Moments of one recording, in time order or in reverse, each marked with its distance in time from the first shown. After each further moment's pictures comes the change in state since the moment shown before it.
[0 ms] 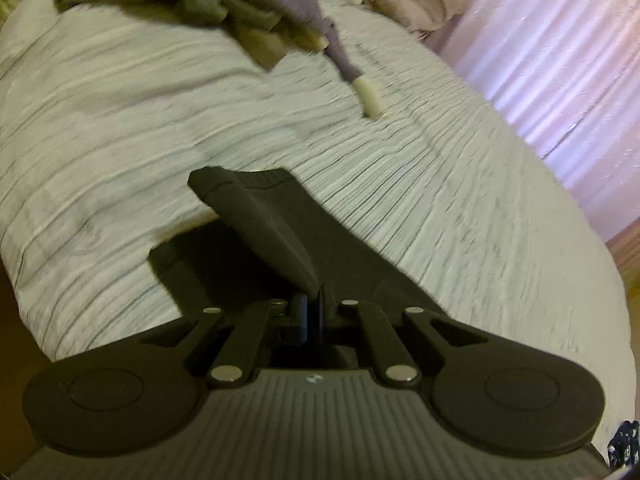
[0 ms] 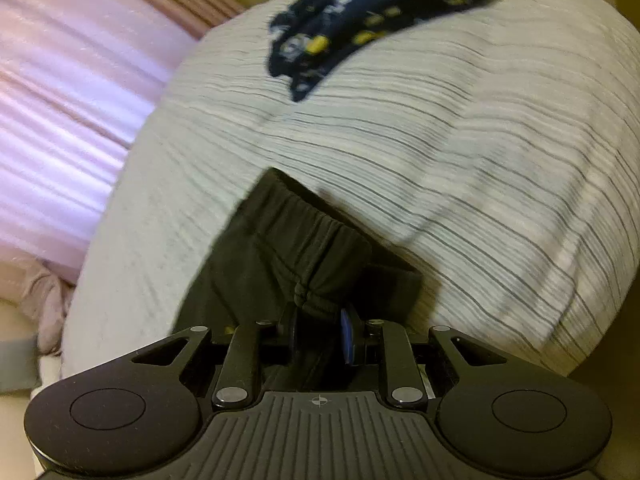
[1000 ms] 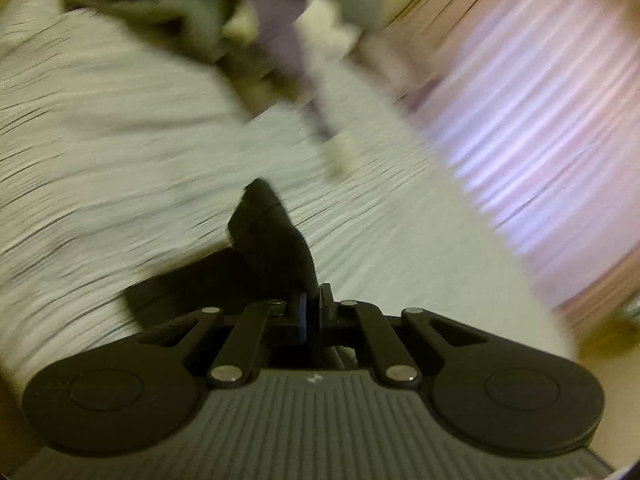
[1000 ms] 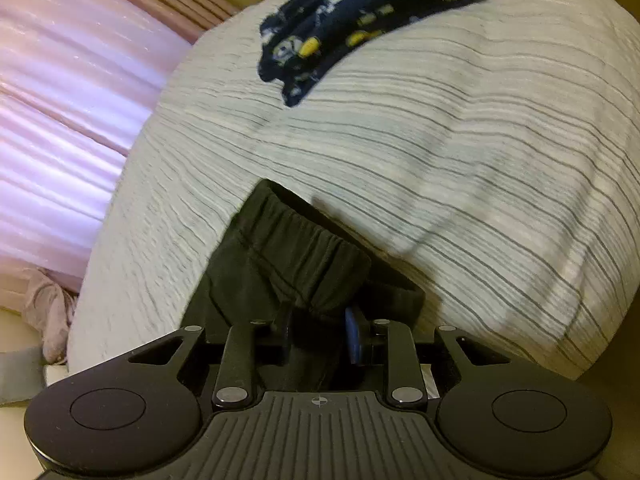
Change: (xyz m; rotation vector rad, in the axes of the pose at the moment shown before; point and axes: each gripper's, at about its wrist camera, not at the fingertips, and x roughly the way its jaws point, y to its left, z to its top) left arm -0.018 0.017 0.016 -0.127 -0.187 -0.233; right arm 0.016 -0.004 0.014 0.045 0.000 -0.008
